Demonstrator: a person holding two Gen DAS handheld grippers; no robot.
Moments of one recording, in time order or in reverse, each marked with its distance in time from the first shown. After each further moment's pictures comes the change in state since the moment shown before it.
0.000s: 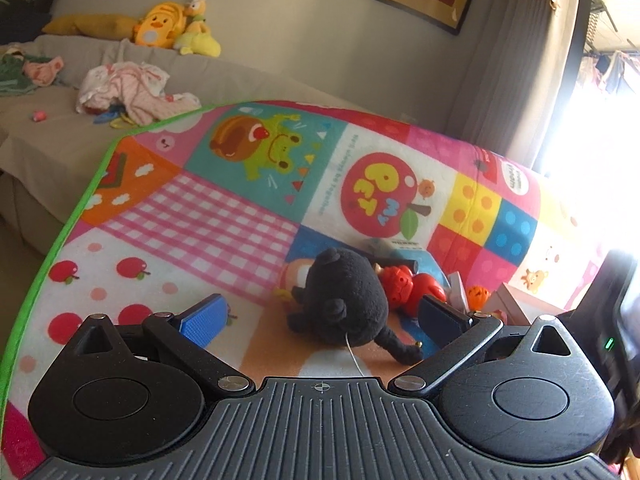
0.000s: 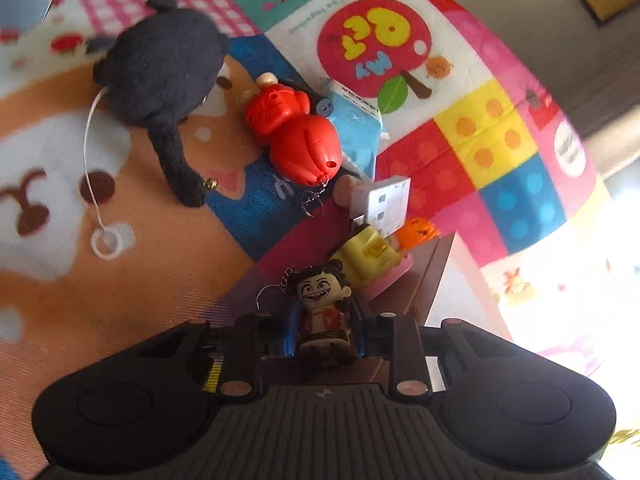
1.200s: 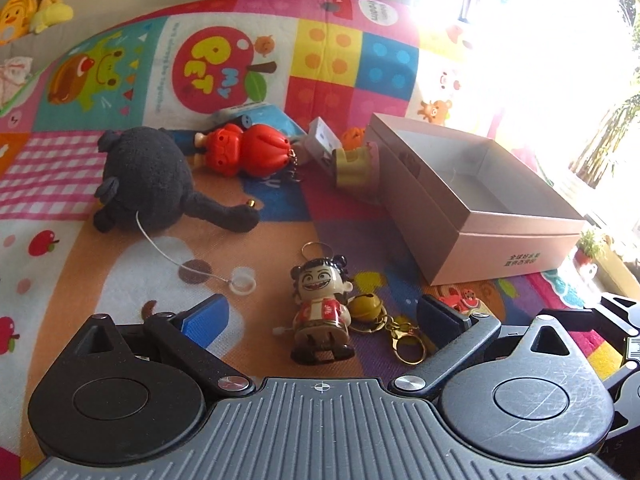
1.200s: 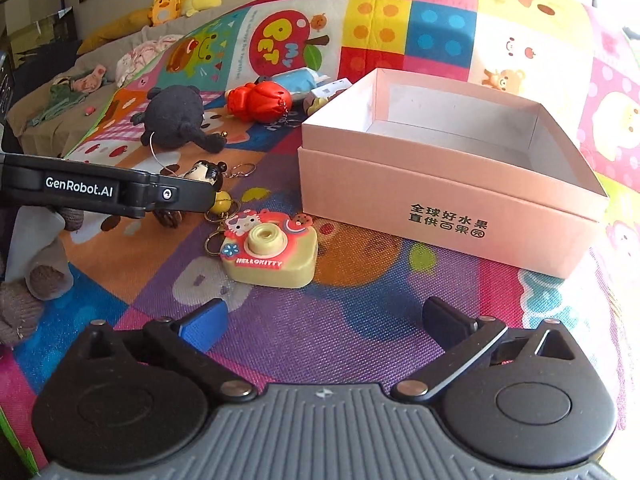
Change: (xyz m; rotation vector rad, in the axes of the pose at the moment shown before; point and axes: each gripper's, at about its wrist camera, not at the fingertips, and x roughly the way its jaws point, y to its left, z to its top) left arm 0.030 -0.110 -0.071 0.337 0.325 -0.178; right arm -0.051 -0.024 -0.198 0.472 -0.225 0.208
